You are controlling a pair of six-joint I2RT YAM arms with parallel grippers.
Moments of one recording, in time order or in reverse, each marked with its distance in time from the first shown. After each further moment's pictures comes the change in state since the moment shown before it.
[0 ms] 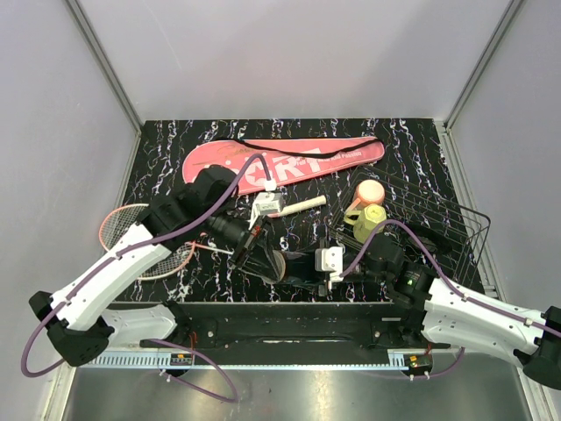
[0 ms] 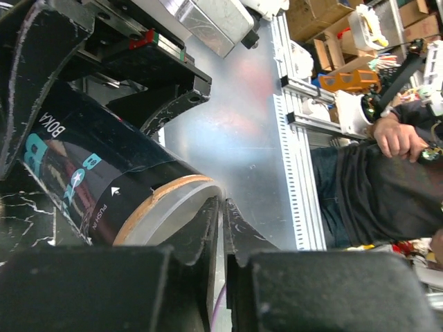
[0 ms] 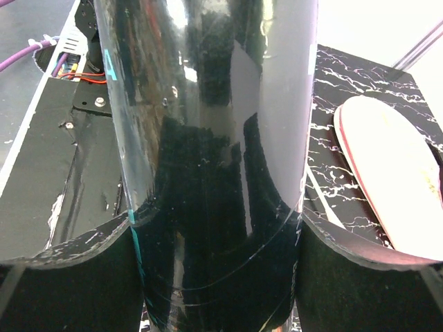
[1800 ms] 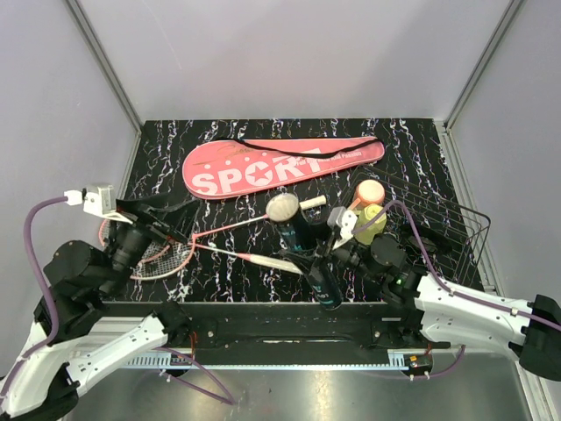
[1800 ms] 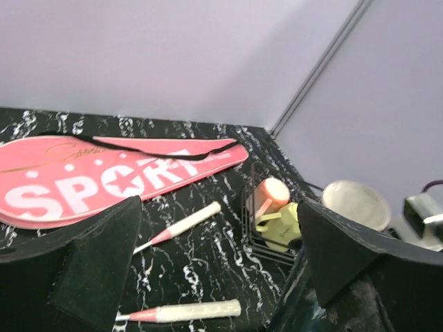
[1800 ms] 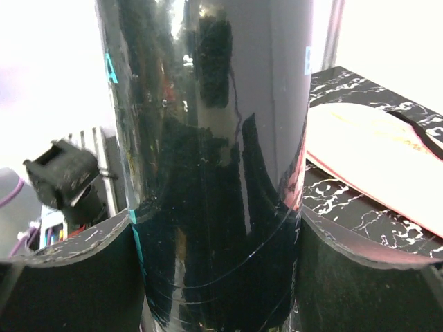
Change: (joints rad) left arm -0.031 -0.661 -0.198 0.378 -1.442 -0.328; right arm 0.024 0.081 -0.045 0.420 0.337 0.484
